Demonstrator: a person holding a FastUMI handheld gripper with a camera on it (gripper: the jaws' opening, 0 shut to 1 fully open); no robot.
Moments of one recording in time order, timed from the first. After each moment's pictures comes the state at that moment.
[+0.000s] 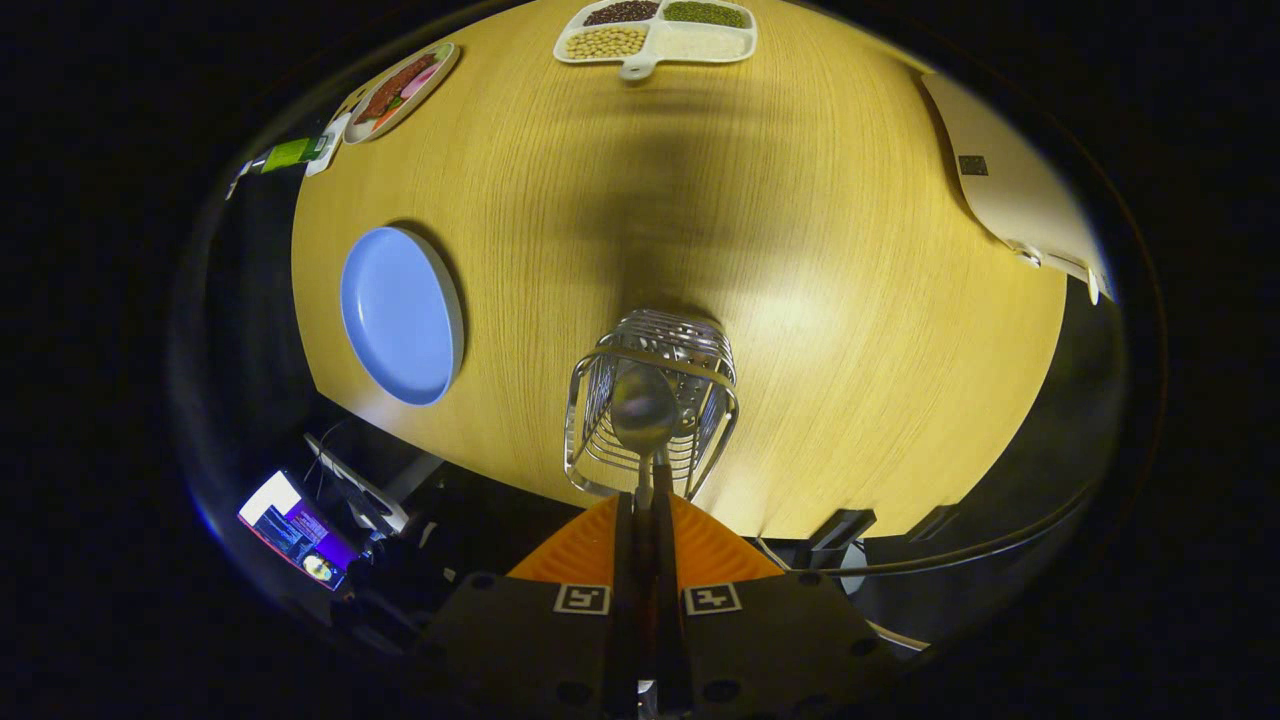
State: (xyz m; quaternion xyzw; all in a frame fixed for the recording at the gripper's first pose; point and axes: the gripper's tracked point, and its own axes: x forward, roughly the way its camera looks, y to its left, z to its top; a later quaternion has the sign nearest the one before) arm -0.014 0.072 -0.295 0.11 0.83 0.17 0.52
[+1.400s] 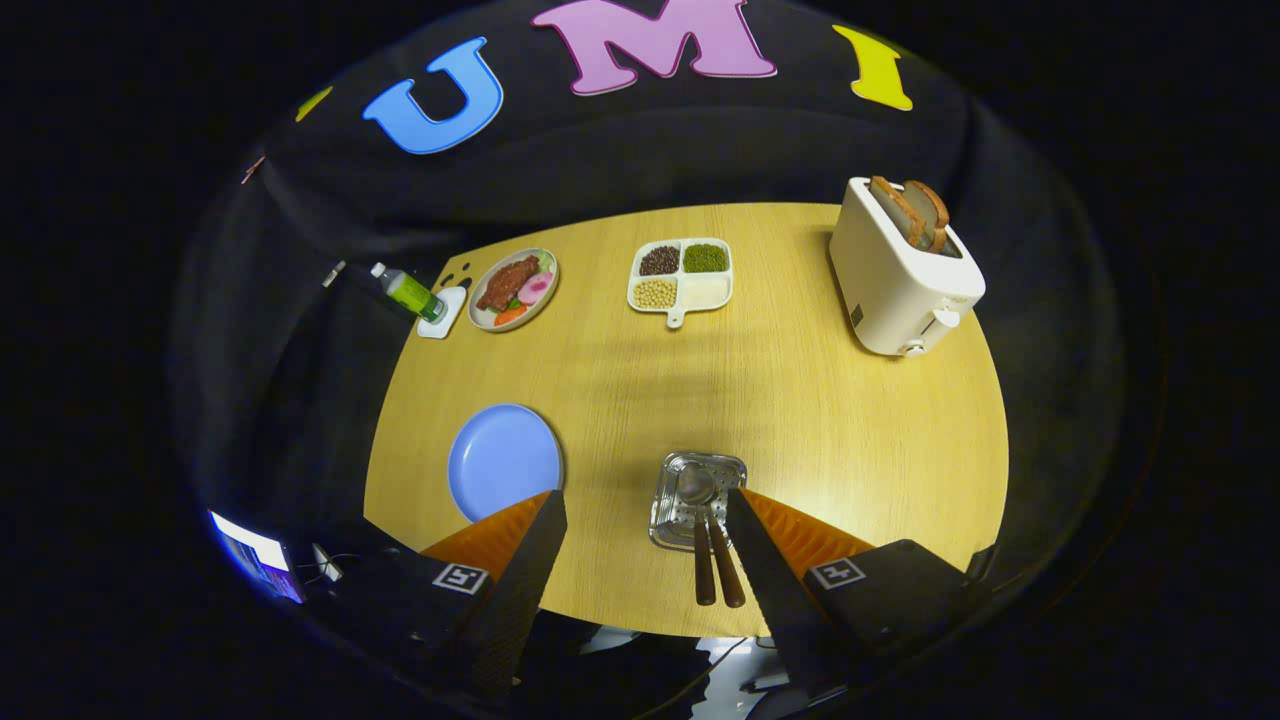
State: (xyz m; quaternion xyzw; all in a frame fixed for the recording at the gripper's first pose) arm 0.018 0.073 -0.175 0.21 0.50 0.12 0.83
